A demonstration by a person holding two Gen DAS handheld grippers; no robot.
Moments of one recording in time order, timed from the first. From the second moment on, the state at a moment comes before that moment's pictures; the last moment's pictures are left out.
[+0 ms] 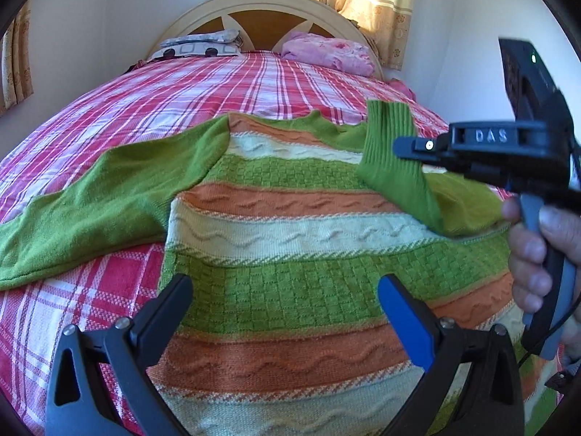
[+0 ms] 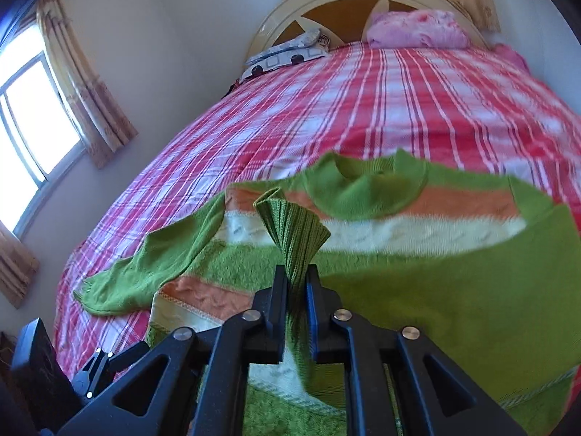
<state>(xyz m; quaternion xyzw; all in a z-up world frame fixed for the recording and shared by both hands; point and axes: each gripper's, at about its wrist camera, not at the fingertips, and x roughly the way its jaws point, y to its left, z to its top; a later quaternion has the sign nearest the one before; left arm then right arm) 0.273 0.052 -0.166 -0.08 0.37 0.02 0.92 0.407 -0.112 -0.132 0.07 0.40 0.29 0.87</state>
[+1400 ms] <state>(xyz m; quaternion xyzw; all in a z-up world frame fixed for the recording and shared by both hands) 0.343 0.081 -0.113 -0.17 0.34 -0.08 0.92 0.296 -0.186 -0.175 -0.08 0.37 0.16 0.91</state>
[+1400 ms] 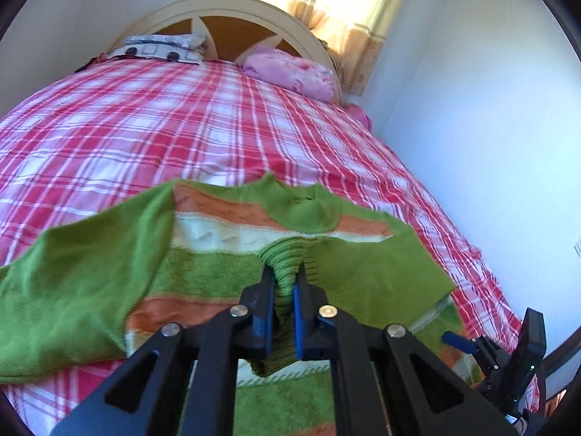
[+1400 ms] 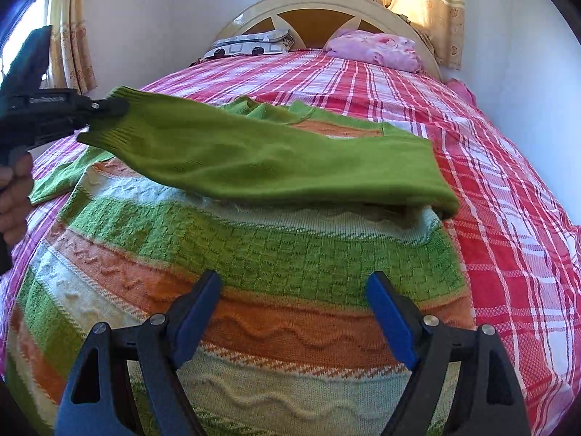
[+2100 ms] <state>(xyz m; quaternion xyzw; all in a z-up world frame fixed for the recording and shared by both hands) 0.330 0.098 -0.174 -0.14 0.39 -0.02 0.91 0.309 -0.204 -0.131 -0.03 0.35 0.19 0.92</state>
